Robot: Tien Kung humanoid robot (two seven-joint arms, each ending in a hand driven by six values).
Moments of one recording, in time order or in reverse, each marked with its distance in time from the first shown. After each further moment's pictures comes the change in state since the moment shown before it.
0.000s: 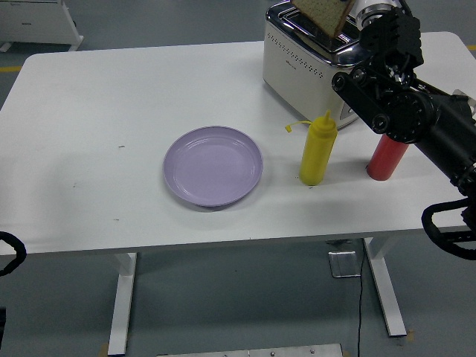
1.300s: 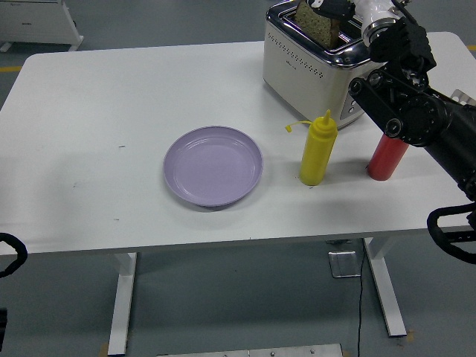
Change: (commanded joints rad) left arm 0.002 -0.004 -0.002 0.002 0.012 -0.013 0.012; right arm -0.035 -0.030 0.068 -0.036 0.014 0.190 0.113
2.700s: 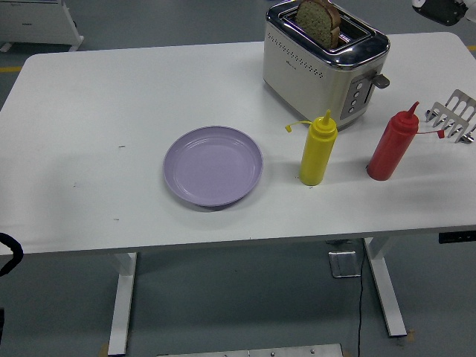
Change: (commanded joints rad) left arm 0.004 -0.005 -0.025 -0.008 -0.005 -0.001 0.002; right arm -0.278 -0.504 0.074 0.425 0.146 0.248 0.349
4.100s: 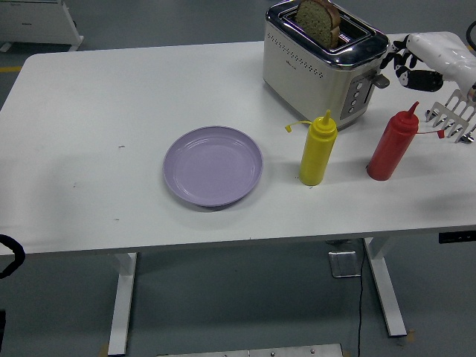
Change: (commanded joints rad) left arm 0.002 -0.002 0.006 0.008 -0.001 0.000 0.004; right arm -0.030 -0.040 -0.165 -0.038 -0.107 0.116 0.061
